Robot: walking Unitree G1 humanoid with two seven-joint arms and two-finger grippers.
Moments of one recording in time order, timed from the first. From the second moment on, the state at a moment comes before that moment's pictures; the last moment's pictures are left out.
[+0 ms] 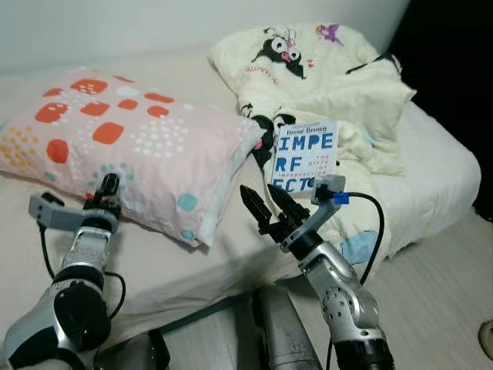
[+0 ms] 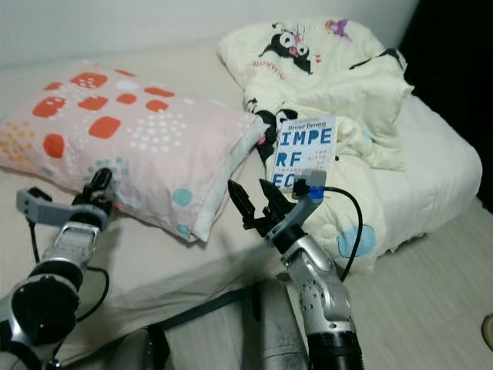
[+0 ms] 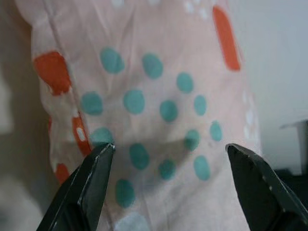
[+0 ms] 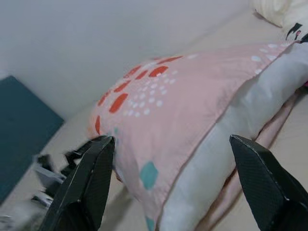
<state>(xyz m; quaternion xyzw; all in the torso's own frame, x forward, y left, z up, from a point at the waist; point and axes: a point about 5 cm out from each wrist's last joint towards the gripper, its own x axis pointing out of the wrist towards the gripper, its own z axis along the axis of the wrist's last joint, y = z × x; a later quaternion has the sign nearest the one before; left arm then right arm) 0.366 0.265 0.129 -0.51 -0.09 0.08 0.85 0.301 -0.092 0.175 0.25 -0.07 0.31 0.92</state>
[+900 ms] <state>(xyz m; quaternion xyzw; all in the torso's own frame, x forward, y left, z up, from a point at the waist) 0.406 0.212 0.218 -0.59 -0.18 -0.11 0.78 0.255 -0.092 0.235 0.29 -0.09 0.35 0.89</state>
